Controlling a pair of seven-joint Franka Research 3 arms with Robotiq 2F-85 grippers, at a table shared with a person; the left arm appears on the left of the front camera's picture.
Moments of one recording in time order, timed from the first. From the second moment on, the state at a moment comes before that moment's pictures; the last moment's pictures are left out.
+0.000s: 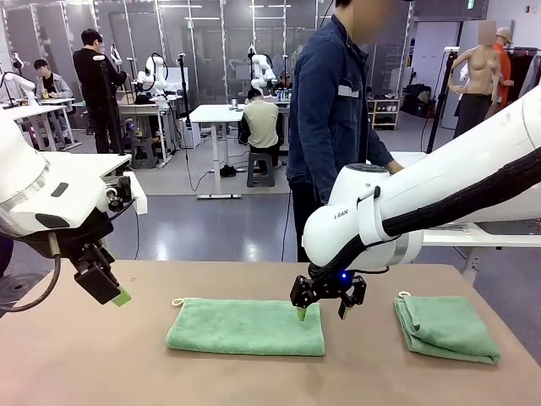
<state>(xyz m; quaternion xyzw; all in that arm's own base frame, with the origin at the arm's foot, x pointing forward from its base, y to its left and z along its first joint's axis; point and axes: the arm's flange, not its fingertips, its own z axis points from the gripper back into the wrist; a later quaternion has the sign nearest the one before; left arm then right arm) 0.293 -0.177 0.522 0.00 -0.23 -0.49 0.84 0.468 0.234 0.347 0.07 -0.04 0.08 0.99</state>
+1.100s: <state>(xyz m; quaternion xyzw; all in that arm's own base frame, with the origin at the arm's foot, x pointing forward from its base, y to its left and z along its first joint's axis) 0.296 -0.176 0.518 0.00 -0.22 -0.49 0.84 0.505 0.234 0.307 0.08 -0.01 -0.01 1.00</state>
